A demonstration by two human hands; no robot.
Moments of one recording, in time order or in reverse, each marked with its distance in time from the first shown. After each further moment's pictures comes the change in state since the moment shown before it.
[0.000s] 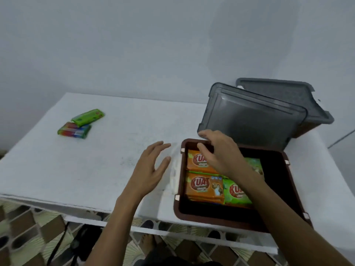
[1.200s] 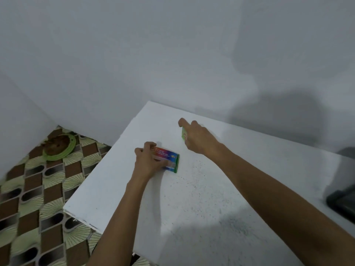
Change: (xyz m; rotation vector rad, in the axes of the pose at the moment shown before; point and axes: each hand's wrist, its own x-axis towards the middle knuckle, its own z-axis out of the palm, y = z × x) left_hand 0.105 -0.289 -0.219 -0.072 0.150 -0.773; right_hand 0.335 -0.224 0.259 -0.088 -0.395 -0.232
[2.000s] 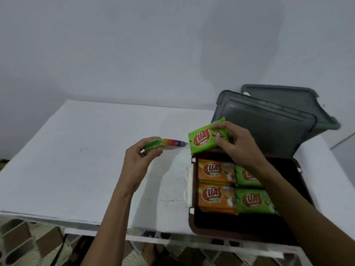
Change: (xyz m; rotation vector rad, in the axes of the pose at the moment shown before) left_hand -0.266 0.137 0.150 -0.615 -0.268 0.436; right_hand -0.422 0.153 -0.111 0.777 0.508 0.238
